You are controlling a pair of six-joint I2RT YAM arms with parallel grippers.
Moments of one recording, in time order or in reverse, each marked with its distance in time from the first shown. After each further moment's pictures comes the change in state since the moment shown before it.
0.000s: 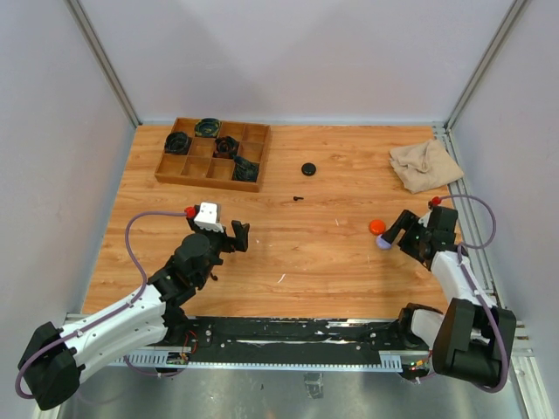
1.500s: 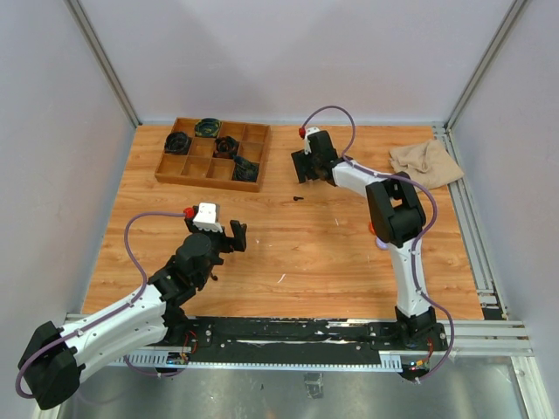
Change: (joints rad) left arm 0.000 0.005 0.000 -0.031 -0.047 -0.018; right arm 0.695 1.157 1.194 0.124 0.370 -0.367
